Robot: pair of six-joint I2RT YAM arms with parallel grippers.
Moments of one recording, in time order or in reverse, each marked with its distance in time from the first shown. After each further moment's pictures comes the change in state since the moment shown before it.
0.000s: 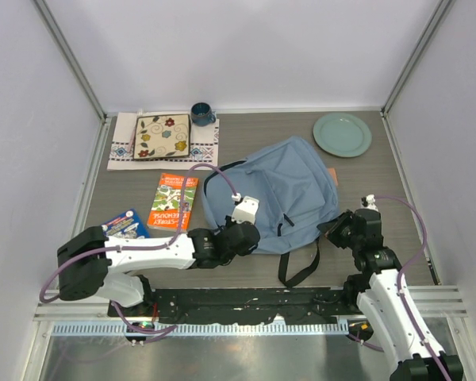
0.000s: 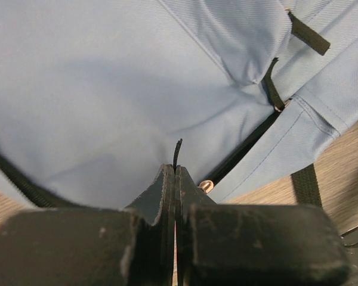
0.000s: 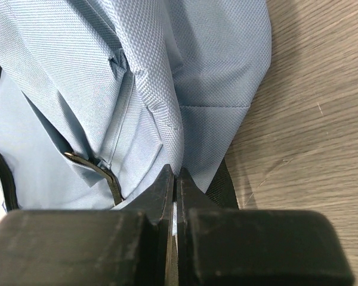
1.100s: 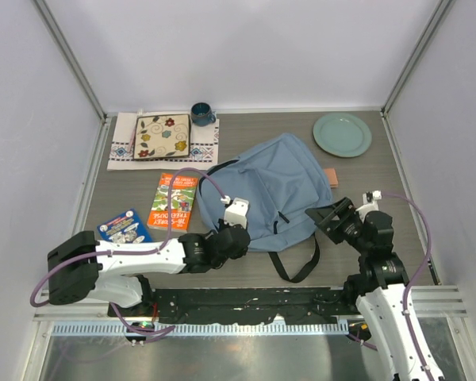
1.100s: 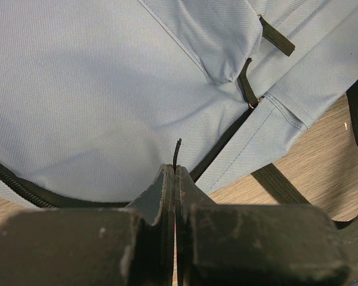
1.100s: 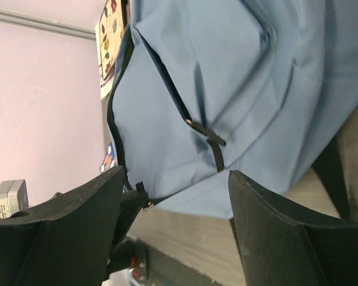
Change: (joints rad) left arm -0.007 -0.097 -0.123 0.103 -0.005 -0.068; right arm -0.001 -0.148 0.088 0.052 -0.198 0.111
